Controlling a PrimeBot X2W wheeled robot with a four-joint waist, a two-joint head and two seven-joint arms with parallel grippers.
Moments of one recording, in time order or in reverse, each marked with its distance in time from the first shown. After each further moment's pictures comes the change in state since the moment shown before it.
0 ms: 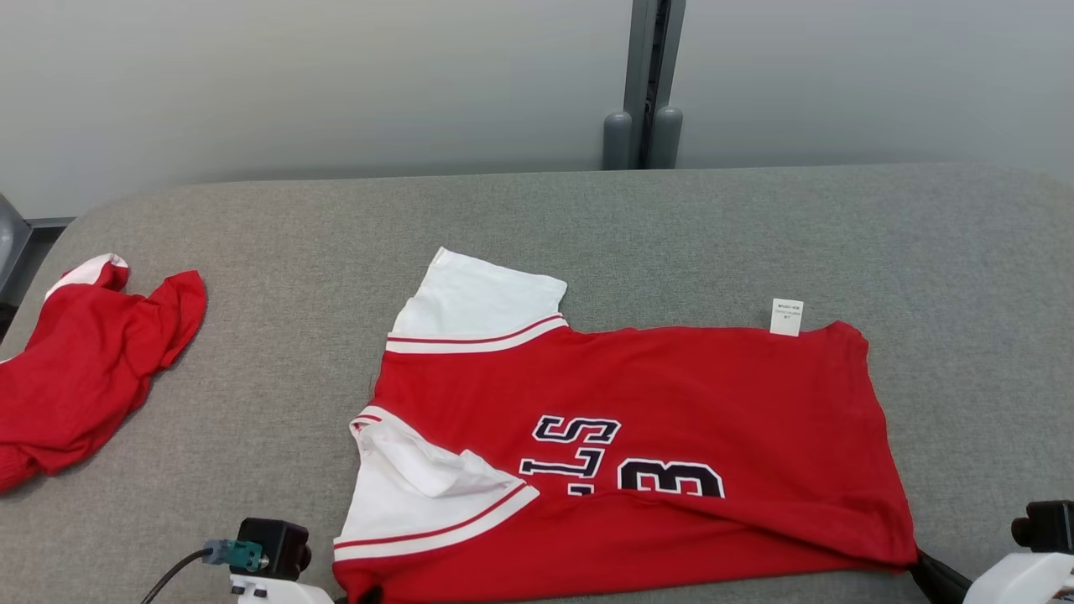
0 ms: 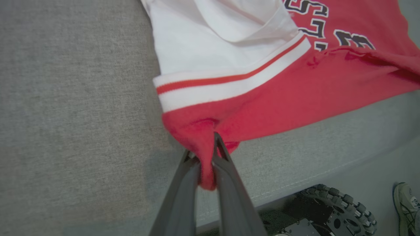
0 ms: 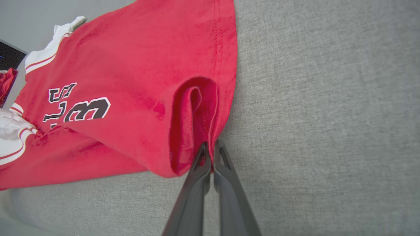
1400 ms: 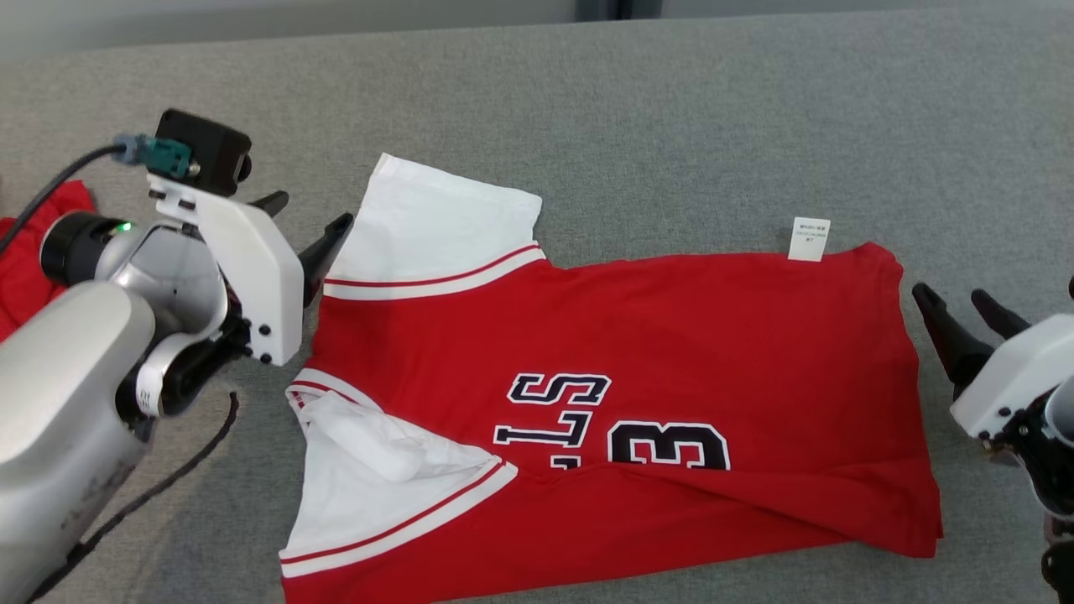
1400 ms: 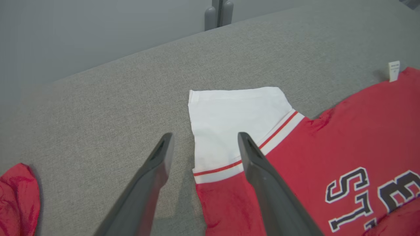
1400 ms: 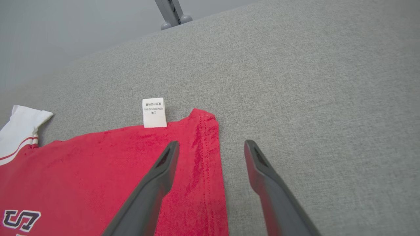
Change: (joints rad) left arm -0.630 0.023 0.062 0.076 0.147 -0.130 0.221; right arm -0.305 0.113 -0.206 -0.187 -0.274 -0.001 0.147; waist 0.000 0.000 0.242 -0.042
